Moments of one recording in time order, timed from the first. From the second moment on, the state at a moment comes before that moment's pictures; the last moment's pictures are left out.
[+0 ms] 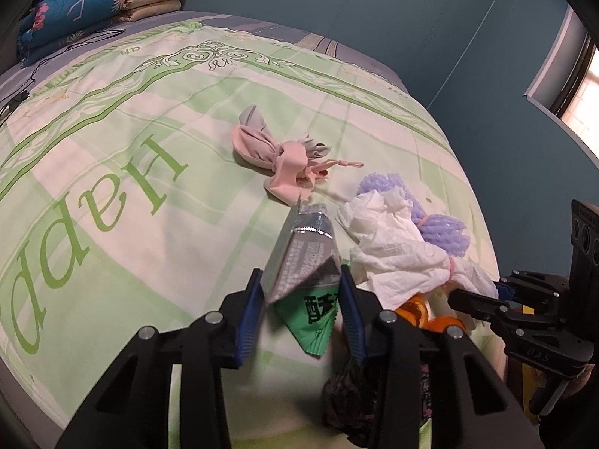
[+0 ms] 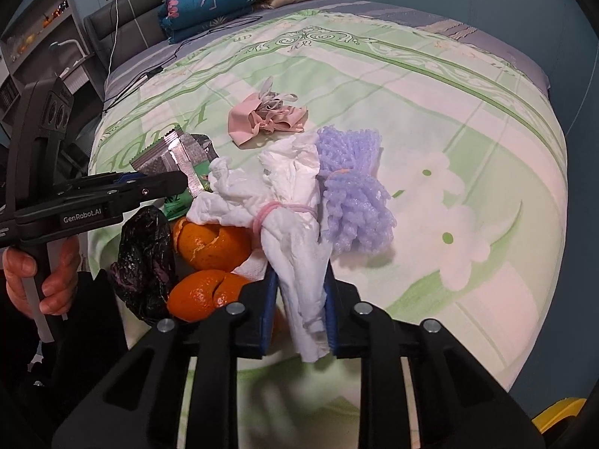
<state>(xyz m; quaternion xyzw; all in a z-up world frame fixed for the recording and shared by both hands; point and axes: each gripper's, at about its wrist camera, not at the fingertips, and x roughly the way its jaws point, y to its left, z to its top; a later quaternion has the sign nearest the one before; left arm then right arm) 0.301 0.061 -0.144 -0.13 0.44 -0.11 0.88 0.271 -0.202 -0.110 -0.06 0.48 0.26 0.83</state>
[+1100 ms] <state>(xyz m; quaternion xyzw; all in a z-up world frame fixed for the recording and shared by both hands) 0.243 0.091 -0.079 -0.16 0.38 -0.10 0.91 0.204 -0.253 -0.035 -0.02 0.41 0.24 0.88</state>
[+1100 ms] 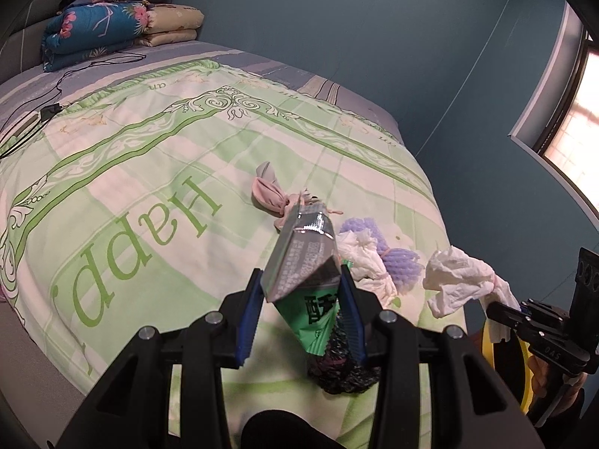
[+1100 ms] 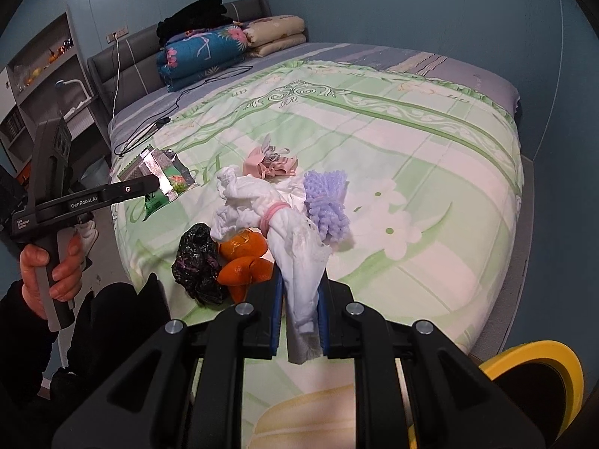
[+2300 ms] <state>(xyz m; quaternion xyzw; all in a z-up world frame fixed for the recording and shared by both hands) 0.206 -0.010 -0.024 -0.13 0.35 -0.20 0.91 0.133 -0.362 0.017 0.04 0.35 0.15 0.92</state>
